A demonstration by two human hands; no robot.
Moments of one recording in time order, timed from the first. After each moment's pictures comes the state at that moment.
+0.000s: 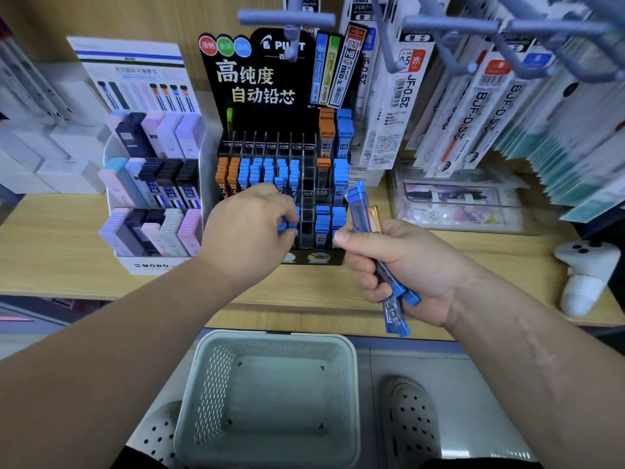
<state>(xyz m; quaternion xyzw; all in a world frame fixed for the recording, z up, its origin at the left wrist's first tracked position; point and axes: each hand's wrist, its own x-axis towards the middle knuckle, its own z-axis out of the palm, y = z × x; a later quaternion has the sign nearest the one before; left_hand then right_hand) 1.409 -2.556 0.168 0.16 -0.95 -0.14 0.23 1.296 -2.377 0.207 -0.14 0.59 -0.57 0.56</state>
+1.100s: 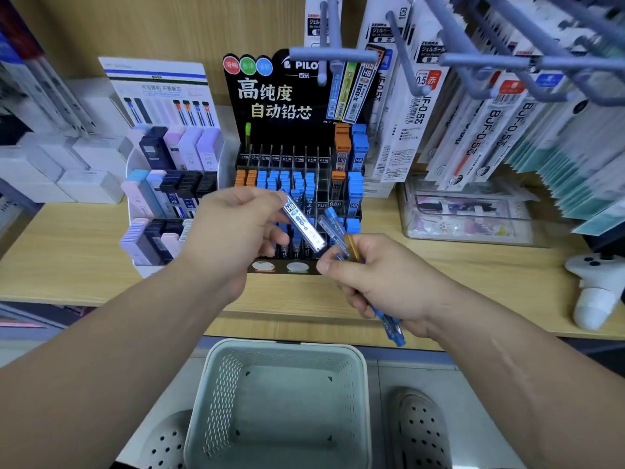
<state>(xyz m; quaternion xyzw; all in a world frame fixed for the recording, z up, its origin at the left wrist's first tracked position) 1.423 -2.555 0.206 0.39 -0.58 -0.67 0.24 1.315 -2.400 0.195 -0.28 0.71 -0.45 0.46</state>
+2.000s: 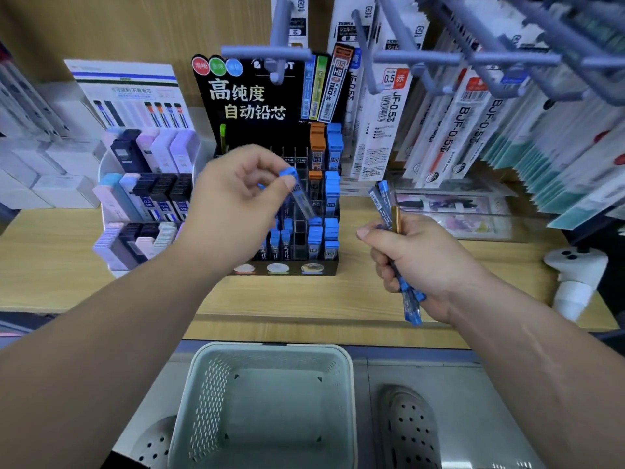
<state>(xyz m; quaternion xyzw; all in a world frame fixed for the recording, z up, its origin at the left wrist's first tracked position) 1.399 -2.549 0.217 0.25 -0.78 -0.50 0.30 1.274 -2.370 0.198 -0.15 0.73 -0.55 0.38</state>
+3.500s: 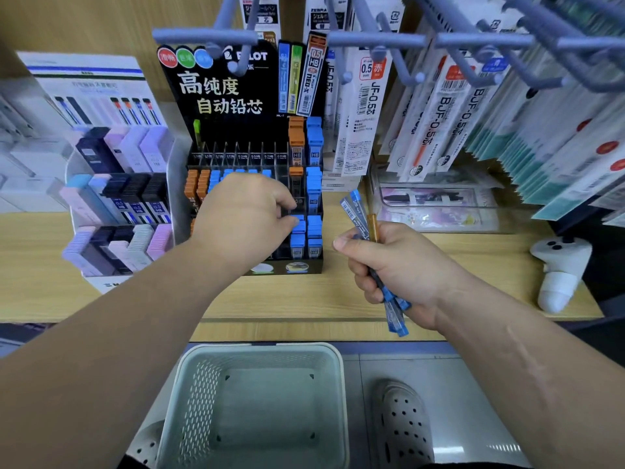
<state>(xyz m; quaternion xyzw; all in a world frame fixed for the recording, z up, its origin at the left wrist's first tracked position) 1.371 -2.549 0.195 0.22 -0.94 -0.18 0.18 1.278 -2.365 0.194 -0.14 0.69 -0.55 0.45</state>
